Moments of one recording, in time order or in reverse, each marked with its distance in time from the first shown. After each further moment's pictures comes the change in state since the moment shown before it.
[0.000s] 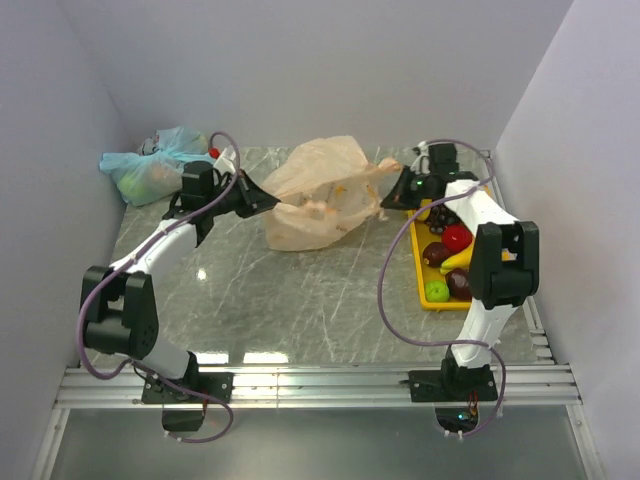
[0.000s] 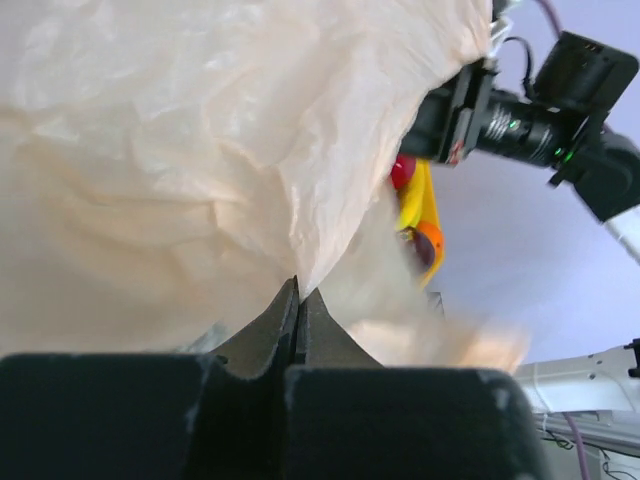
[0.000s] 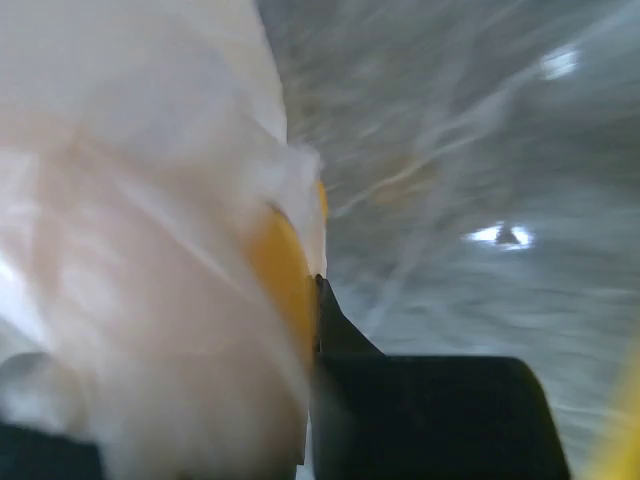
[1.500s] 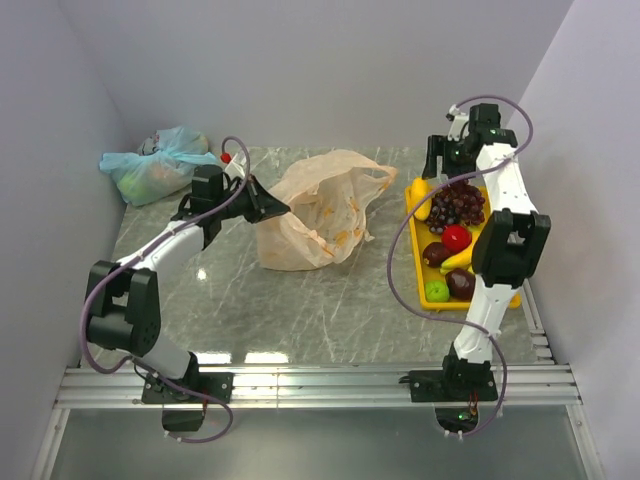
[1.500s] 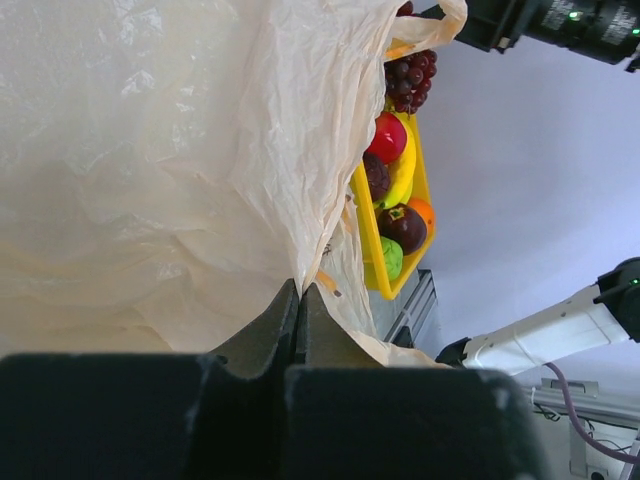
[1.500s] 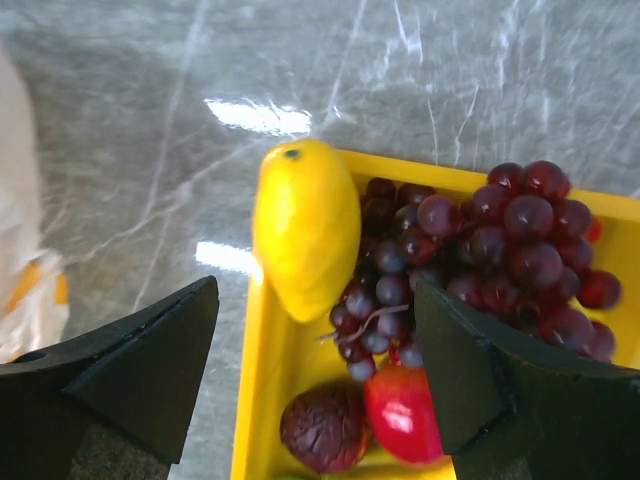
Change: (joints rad) left arm -0.017 -0.008 -0.046 0.027 0.034 -0.010; right arm -0.218 0.177 0.594 -0.474 0.291 -0.588
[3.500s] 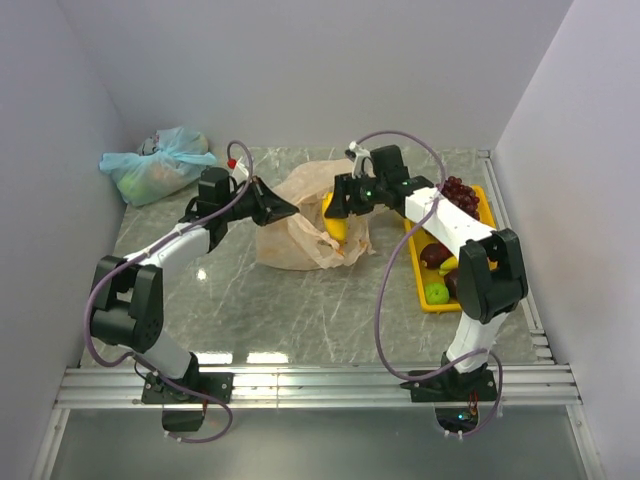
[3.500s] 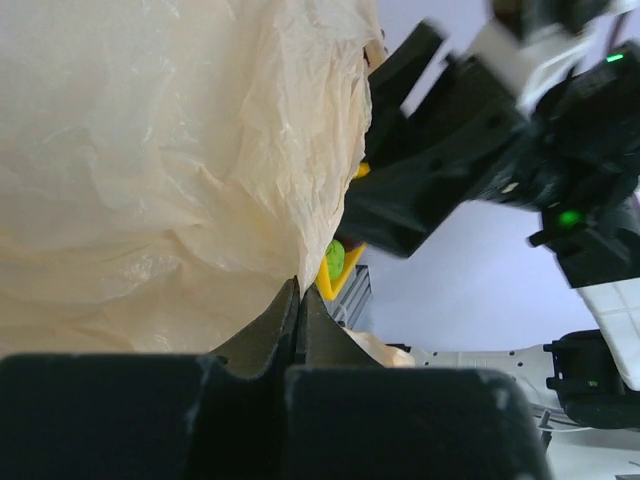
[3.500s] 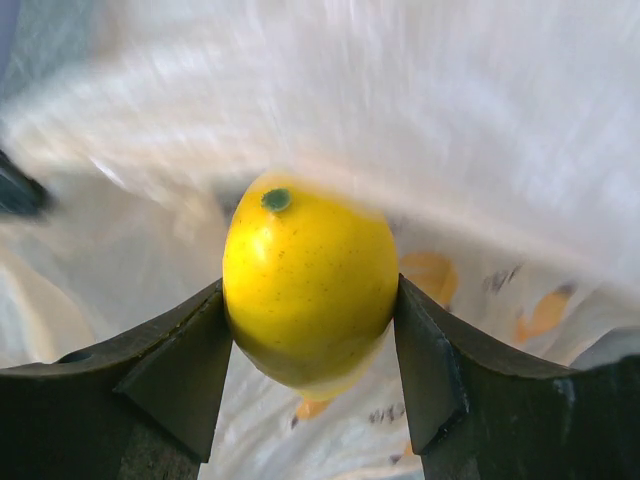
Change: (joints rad) left arm -0.035 0.038 -0.012 0.109 0.029 -0.209; right arm 0.500 -0.247 -0.584 0.535 -0.233 0.289
